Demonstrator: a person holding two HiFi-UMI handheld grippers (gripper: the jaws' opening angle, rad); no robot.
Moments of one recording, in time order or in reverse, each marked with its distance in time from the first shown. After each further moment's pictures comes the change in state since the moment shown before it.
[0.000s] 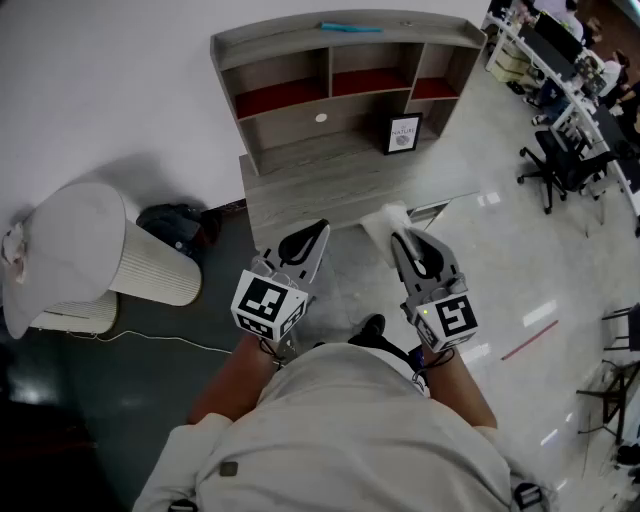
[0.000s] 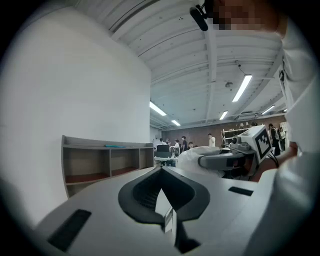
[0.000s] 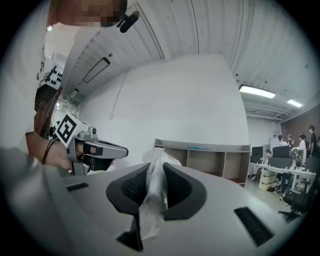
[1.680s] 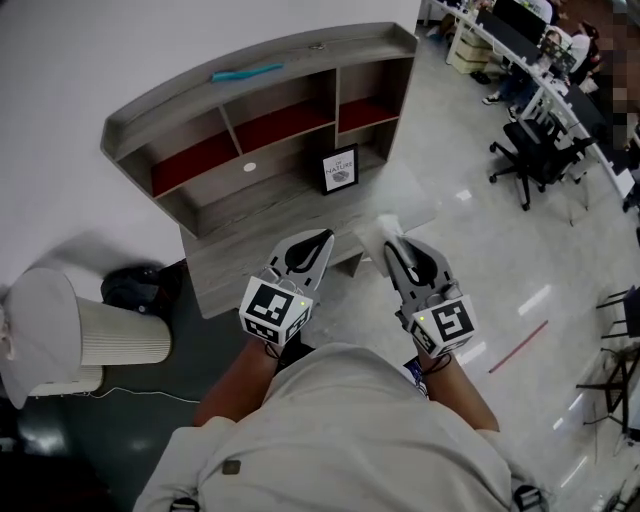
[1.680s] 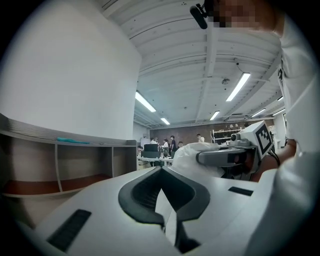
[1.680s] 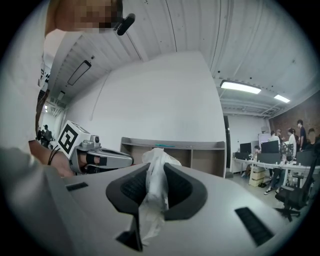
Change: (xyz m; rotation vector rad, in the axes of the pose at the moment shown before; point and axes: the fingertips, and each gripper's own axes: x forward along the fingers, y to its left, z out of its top) left arm 0.284 -0.053 -0.003 0.002 0.004 -0.154; right arm 0.010 -0.258 -0.035 0.051 -0.023 -0.086
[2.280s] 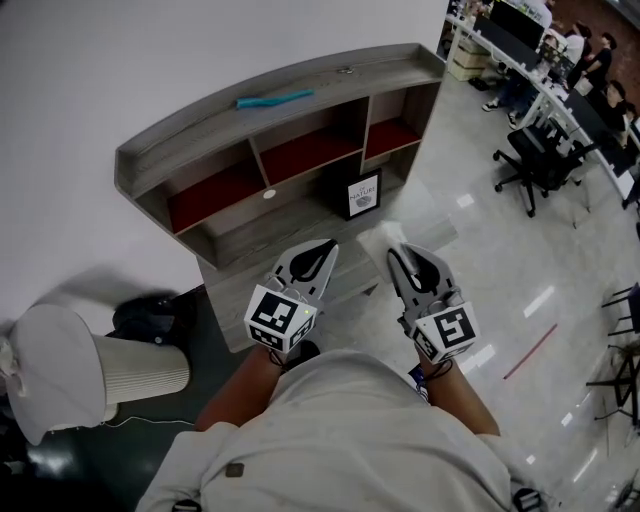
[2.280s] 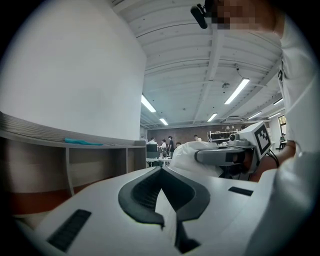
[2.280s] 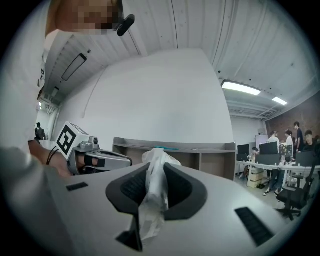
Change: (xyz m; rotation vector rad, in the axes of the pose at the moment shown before) left arm -0.013 0.115 0.004 -0.006 0.000 -0.054; right arm 0.110 0.032 0.014 0.003 -0.014 -0.060
